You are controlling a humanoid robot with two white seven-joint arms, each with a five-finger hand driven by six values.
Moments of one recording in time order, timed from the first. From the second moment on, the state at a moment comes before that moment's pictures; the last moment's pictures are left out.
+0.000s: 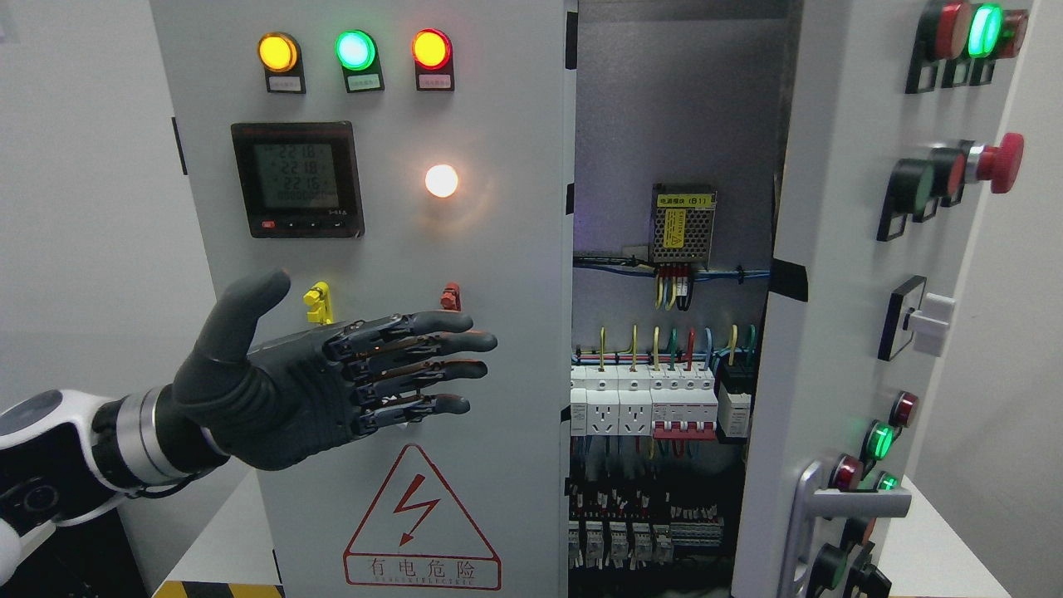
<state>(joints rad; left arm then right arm) -1.33 0.95 -1.07 -1.66 1.58 0.06 -0.72 0.10 0.12 0.08 -0.15 0.00 0.07 0.05</state>
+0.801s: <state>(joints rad) -1.59 0.66 -1.28 -1.50 1.73 0.07 -0.59 0.10 0.12 0.08 -0.15 0.00 0.07 0.04</state>
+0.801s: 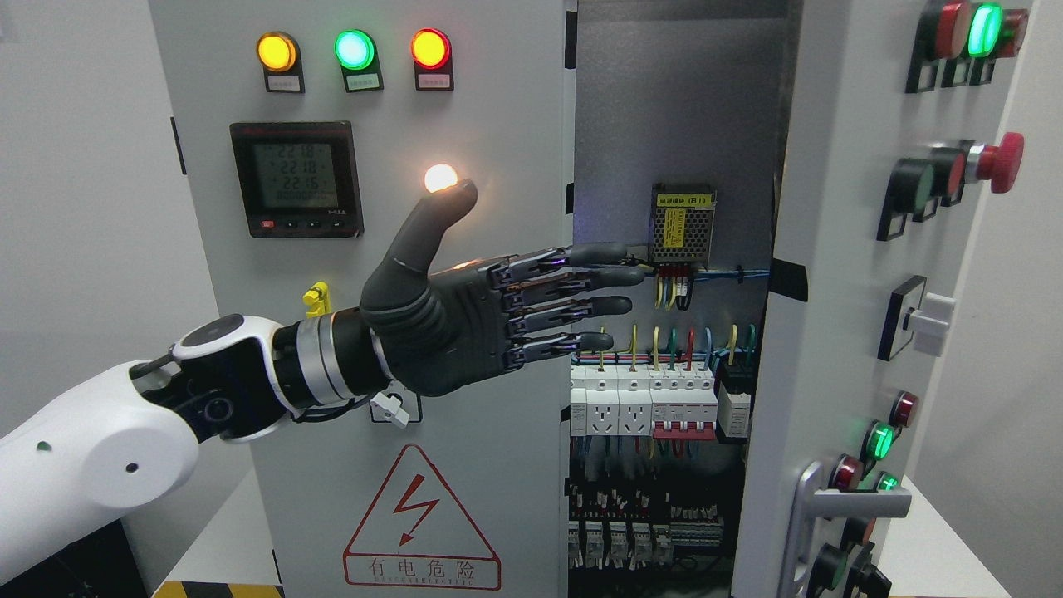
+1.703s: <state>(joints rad) -1.65 0.46 -1.37 -1.46 1.76 0.07 -0.48 0.10 0.12 0.08 -0.15 0.00 0.07 0.05</state>
